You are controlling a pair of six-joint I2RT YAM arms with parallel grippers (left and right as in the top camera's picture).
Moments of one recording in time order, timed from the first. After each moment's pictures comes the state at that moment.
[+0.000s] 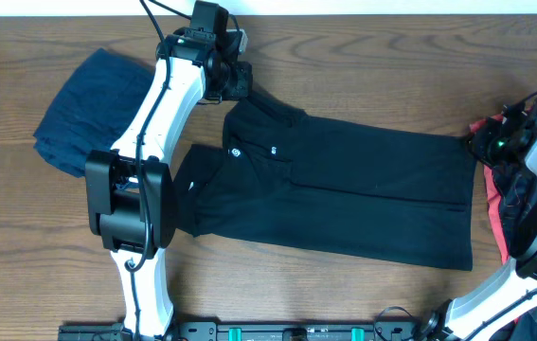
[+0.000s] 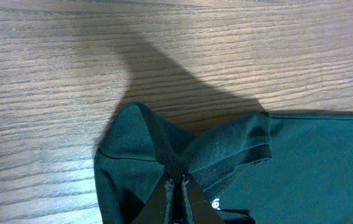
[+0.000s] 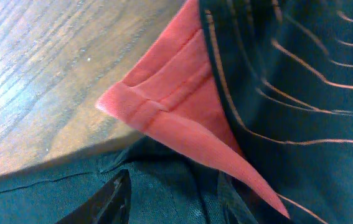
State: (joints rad) left arm -0.23 2.12 1.86 -0.89 0.26 -0.16; right arm -0.48 1.97 1.18 -0.41 -0.31 0.15
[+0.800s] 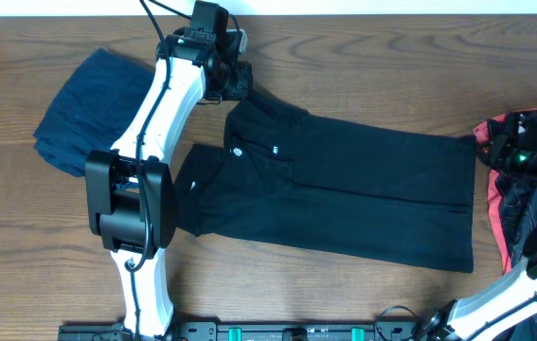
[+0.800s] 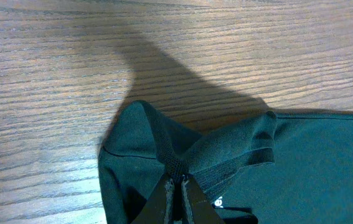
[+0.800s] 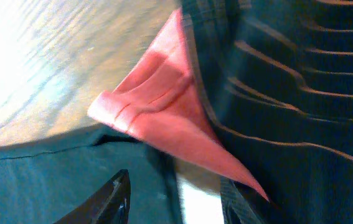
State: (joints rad) left arm -0.23 2.12 1.86 -0.89 0.26 -0.16; right arm -0.60 1.98 1.16 -0.40 -0.51 -0.03
